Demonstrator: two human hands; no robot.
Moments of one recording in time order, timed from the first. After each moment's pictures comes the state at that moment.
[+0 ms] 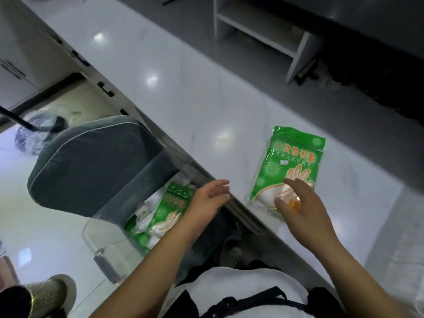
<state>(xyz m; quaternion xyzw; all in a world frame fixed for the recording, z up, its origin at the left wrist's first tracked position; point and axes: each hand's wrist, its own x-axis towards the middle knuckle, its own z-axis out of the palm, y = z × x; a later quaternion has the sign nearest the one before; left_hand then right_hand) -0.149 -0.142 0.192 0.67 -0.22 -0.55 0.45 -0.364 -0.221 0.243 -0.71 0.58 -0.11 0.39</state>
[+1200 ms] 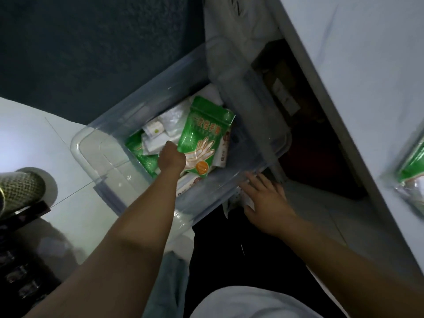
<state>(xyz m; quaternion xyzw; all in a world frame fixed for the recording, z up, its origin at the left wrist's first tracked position) 0.026 -0.017 -0.131 0.91 -0.08 -0.40 0.12 -0.206 -0.115 0.039 -0.82 0.30 0.39 0.28</state>
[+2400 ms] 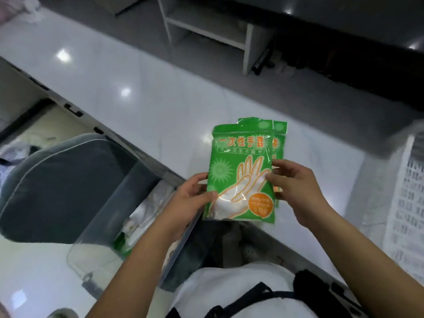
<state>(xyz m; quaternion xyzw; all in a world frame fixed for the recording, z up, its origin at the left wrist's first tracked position) -0.177 -0.153 0.252 0.62 -0.24 -0.60 0.44 -0.390 -0.250 0.264 -0.42 0.60 -0.27 0.63</state>
